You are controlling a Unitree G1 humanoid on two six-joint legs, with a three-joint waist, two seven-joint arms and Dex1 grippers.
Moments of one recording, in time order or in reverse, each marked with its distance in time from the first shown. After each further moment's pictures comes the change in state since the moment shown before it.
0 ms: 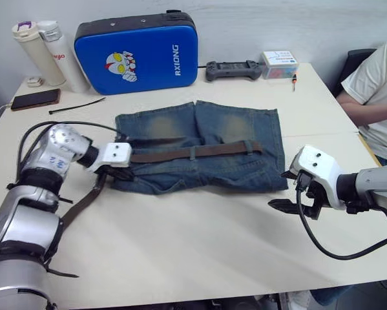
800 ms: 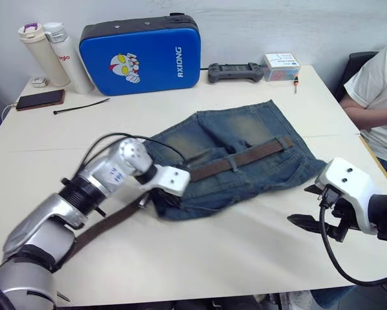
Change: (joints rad) left arm -0.022 -0.091 -0.346 -0.479 -0.049 0.152 0.098; right arm 0.238 0.000 -0.345 -0.223 0.100 0.212 -0.030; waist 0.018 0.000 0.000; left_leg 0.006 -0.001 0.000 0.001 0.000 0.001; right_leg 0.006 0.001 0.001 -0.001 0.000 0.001
